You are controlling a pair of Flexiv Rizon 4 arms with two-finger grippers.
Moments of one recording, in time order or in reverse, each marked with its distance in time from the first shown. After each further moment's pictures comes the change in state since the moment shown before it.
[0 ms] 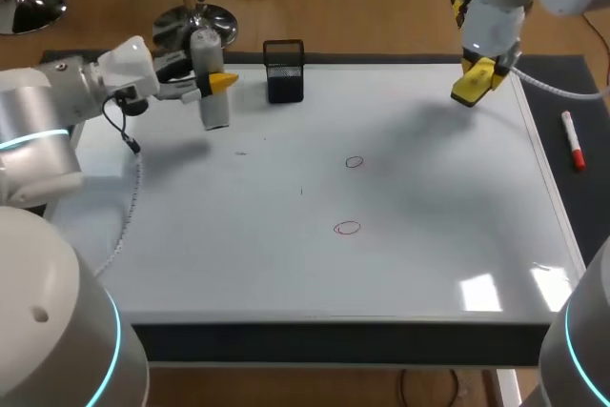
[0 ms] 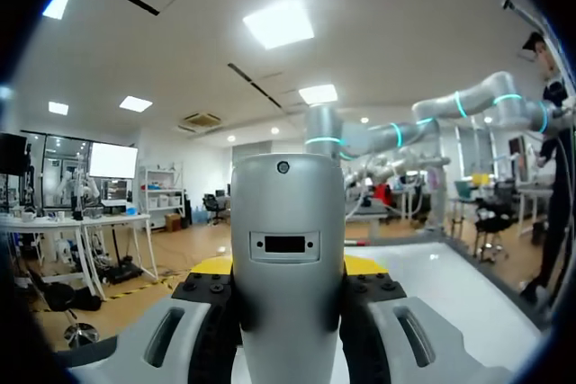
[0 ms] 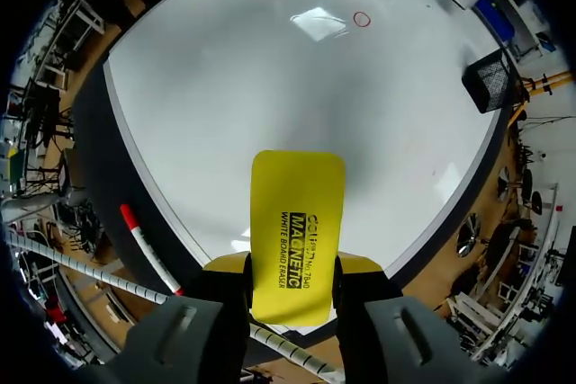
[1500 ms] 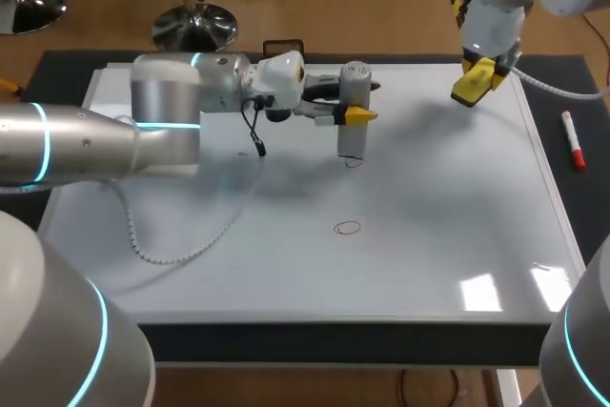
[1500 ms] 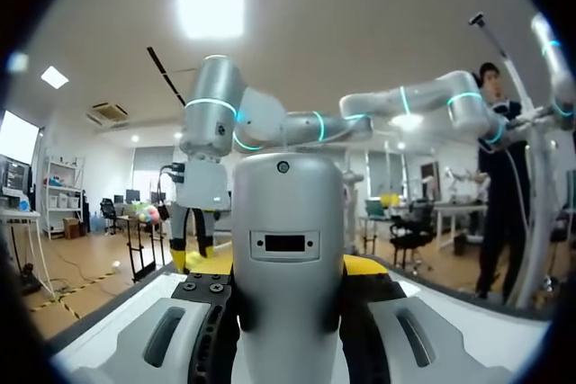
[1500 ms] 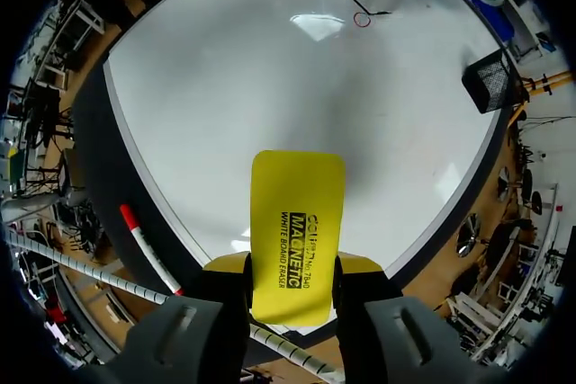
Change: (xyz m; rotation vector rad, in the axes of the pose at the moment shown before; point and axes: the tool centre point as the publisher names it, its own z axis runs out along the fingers) left arm 0.140 0.037 0.204 0.087 0.504 -0.082; right arm 0.000 0.000 0.000 0.000 0.000 0.000
